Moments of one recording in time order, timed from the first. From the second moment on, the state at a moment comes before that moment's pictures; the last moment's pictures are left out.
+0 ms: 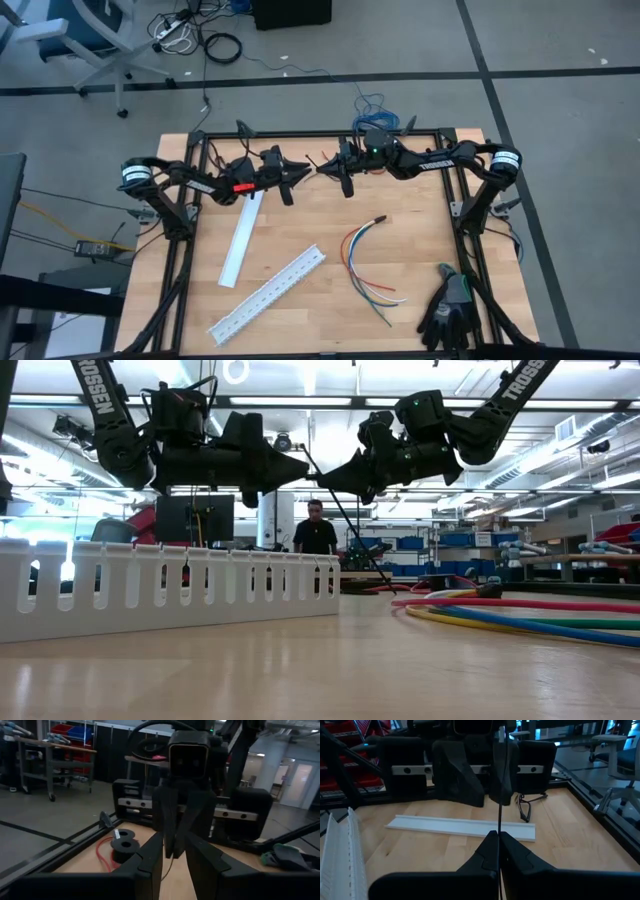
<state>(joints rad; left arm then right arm) 0.36 1.61 0.47 1.26 0.10 -0.18 -0.43 1.70 0.86 0.69 -0.49 0.02</state>
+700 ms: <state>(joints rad) 0.36 1.61 0.50 1.28 0.10 -0.18 -0.43 1.70 0.86 0.68 -0.52 0.02</state>
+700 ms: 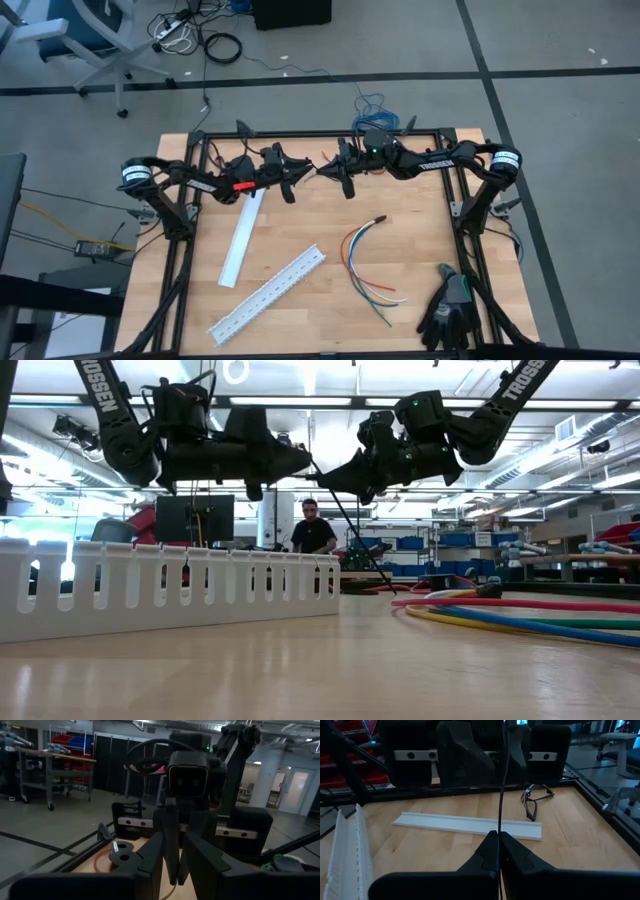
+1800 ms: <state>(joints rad) 0.36 1.61 0.51 1.27 0.08 -0.14 -0.41 1.70 0.86 0.68 -0.53 -0.02</state>
